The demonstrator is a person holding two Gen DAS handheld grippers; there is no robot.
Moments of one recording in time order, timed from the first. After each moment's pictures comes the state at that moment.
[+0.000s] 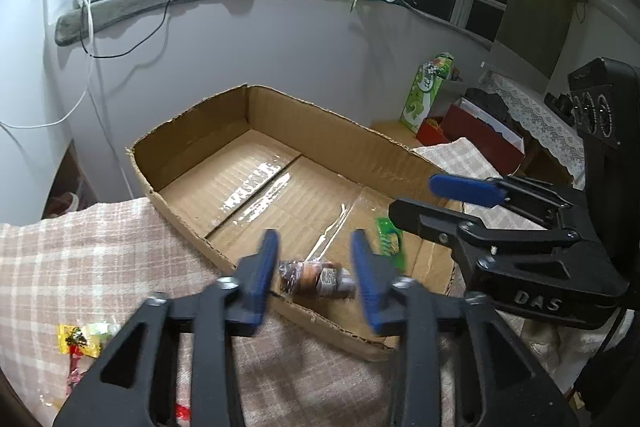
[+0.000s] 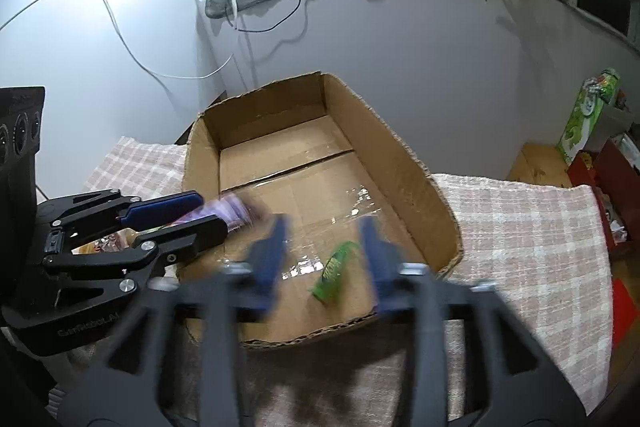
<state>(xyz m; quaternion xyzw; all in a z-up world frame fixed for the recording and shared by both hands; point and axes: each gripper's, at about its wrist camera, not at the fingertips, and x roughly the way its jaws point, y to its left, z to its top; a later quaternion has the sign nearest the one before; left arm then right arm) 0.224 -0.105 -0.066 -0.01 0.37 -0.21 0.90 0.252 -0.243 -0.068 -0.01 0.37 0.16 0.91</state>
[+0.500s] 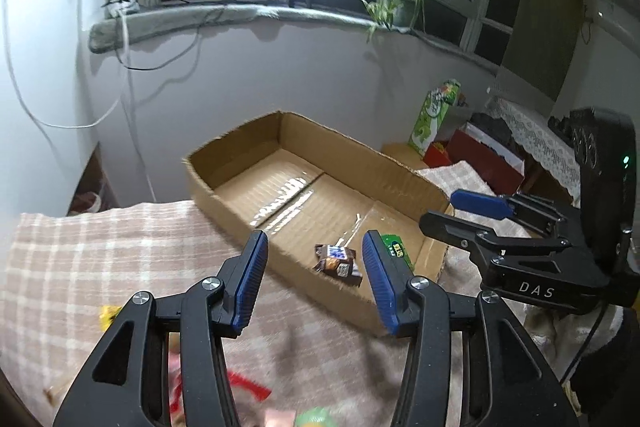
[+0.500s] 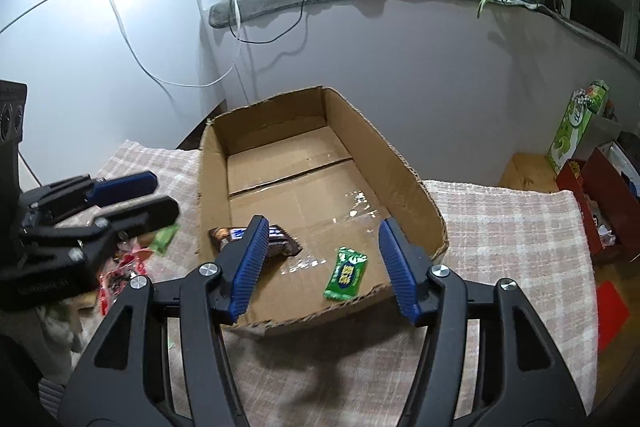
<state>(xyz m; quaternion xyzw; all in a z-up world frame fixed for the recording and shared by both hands) 0.190 -0.066 -0.035 -0.03 0.34 -0.18 0.92 0.225 -0.240 -0.049 -0.02 0.36 0.16 0.92</state>
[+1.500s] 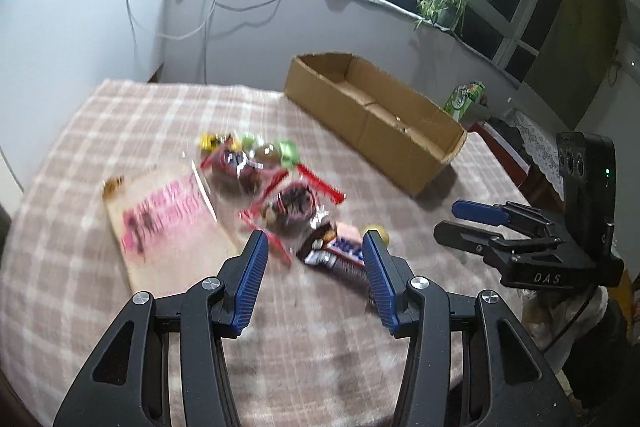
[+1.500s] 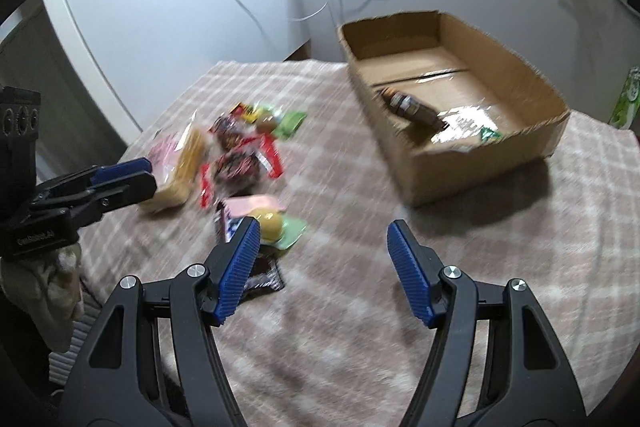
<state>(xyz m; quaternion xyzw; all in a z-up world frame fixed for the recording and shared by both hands) 0.061 0.021 -0.080 -0.11 0.38 -0.13 0.91 0.124 -0.175 -0.092 -0.02 0.42 0.27 0.86</state>
